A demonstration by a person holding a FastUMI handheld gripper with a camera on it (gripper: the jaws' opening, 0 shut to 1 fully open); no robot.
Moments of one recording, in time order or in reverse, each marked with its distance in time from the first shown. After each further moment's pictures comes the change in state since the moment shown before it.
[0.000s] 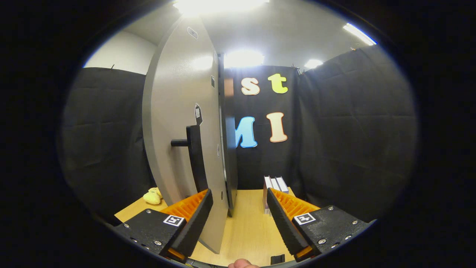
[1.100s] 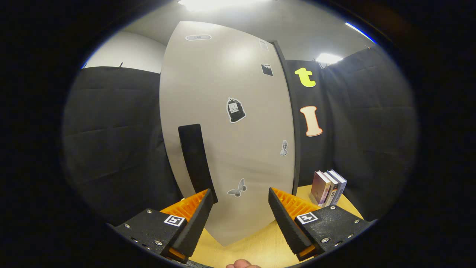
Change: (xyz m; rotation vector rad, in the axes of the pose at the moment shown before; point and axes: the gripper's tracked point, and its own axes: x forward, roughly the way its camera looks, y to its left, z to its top) arm 0.059 0.223 -0.002 0.033 0.014 0.058
